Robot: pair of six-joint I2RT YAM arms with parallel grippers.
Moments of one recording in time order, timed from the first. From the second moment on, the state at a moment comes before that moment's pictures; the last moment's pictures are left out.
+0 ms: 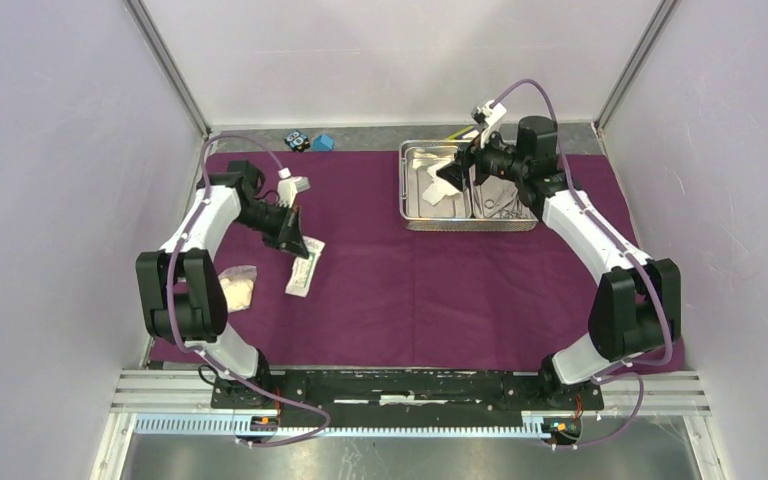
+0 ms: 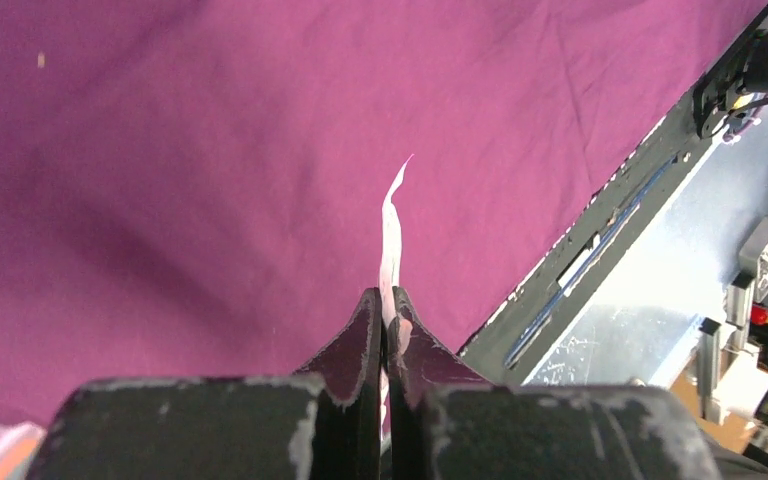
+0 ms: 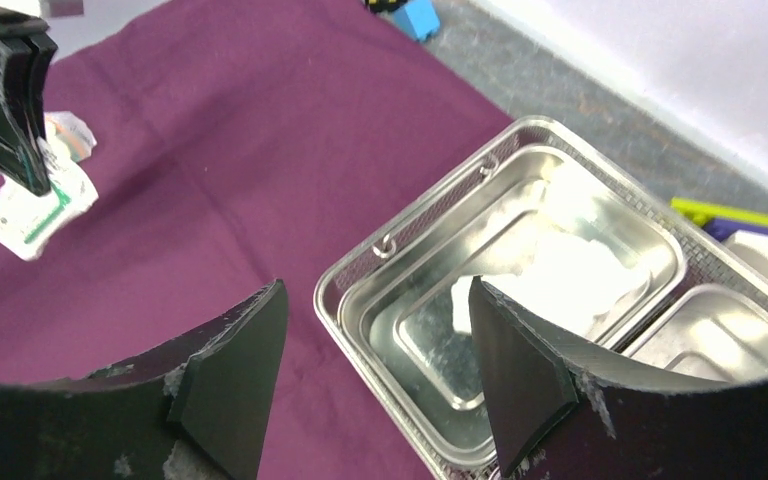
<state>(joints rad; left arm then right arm) 0.01 1.63 1.25 -1.07 0.74 0.46 0.23 1.55 1.24 0.00 -0.67 -0.08</state>
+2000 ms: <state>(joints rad) 0.30 1.67 1.16 -1.02 0.48 0.55 0.22 1.54 1.15 -0.03 -0.53 -0.17</state>
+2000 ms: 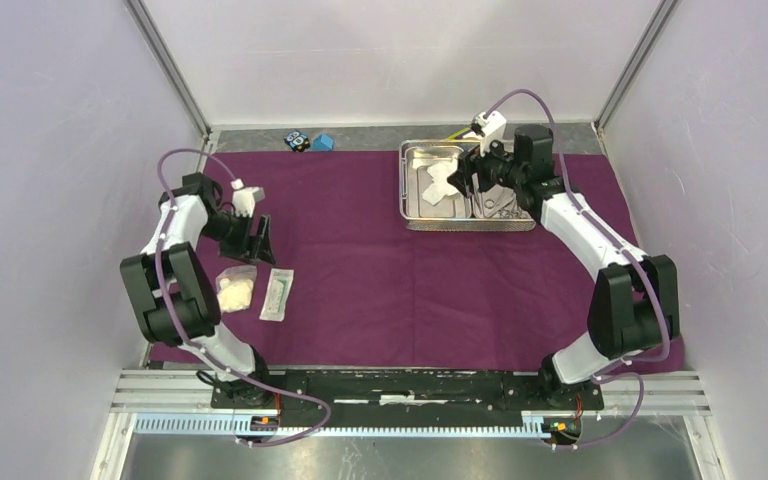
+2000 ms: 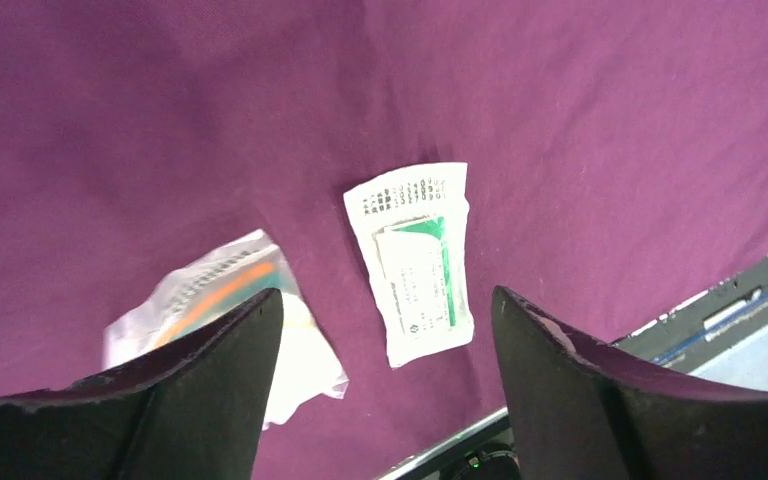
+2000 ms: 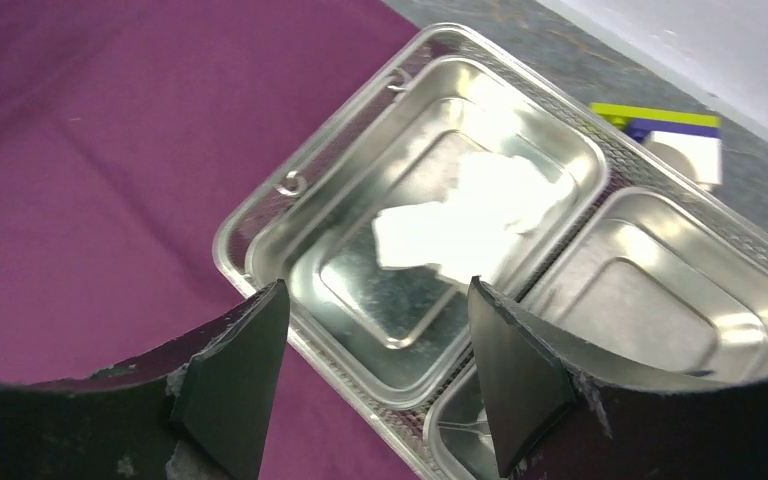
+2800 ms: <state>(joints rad) 0.08 1.43 1.19 -0.70 0.55 0.29 0.33 2.19 1.74 -0.32 -0.18 -0.41</state>
